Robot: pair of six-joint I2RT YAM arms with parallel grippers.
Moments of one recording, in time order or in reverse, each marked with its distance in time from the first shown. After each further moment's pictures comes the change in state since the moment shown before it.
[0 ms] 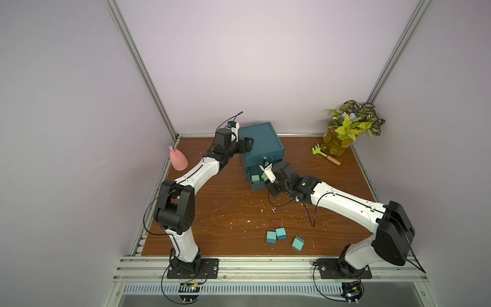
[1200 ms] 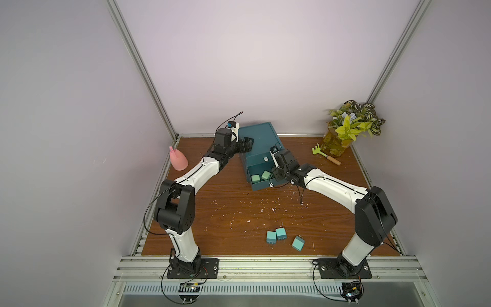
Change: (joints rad) left arm 0.000 0.003 0.000 0.005 0.003 -0.002; right arm -0.150 0.160 0.085 0.020 0.107 0.056
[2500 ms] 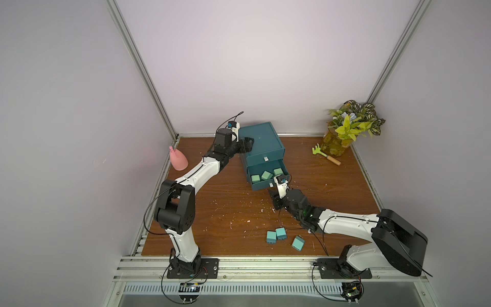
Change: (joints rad) left arm -0.006 0.000 0.000 0.001 -0.009 0.002; right arm 0.225 -0.277 -0.720 0.829 -0.023 0.187
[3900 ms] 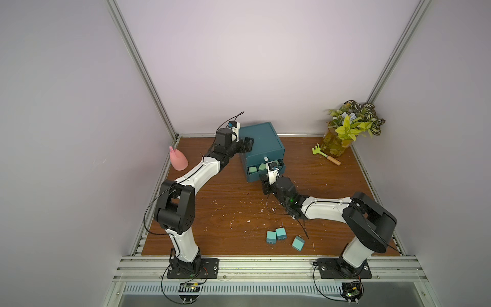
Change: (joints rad) left arm -0.002 0.000 0.004 -0.004 -0.012 0.025; right arm -0.051 0.275 0.226 0.190 0.022 -0.026
